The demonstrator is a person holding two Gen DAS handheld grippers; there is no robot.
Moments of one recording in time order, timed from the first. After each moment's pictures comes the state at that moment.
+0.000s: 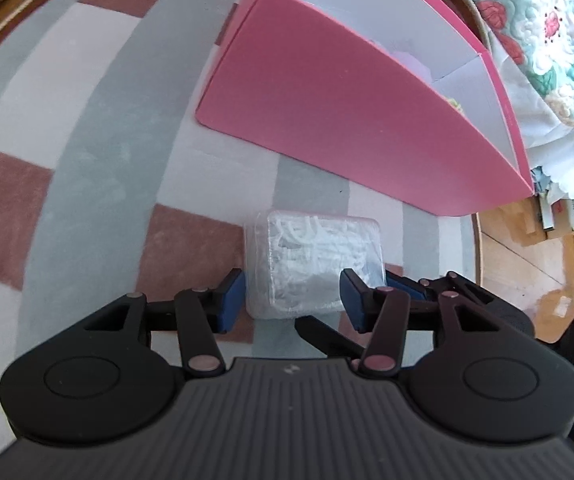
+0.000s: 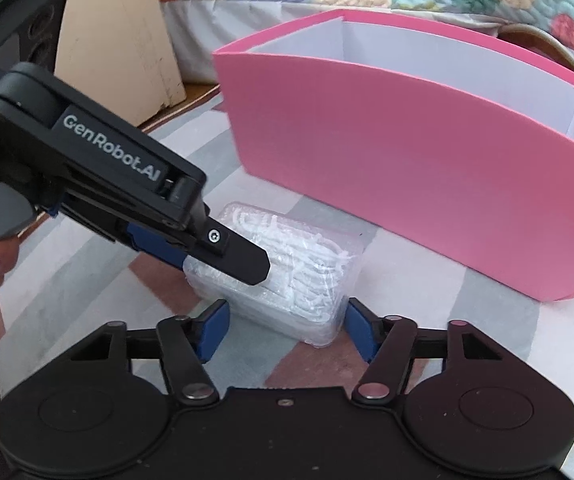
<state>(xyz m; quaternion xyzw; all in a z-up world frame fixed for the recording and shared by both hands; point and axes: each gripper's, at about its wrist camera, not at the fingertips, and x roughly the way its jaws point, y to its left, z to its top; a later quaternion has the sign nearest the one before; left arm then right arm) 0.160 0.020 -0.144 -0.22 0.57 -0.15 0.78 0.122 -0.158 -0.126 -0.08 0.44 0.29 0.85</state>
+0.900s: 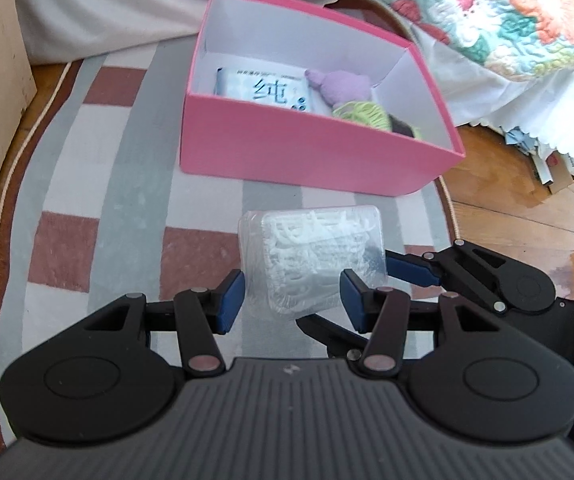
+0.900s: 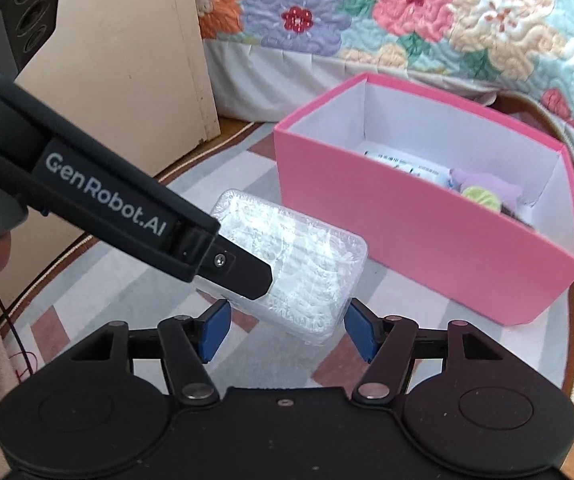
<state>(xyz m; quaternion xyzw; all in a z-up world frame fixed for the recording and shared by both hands) 0.118 0.002 -0.042 -0.11 0.53 -0.16 0.82 0.092 -0.158 -0.050 -0.10 0.40 0.30 0.86</state>
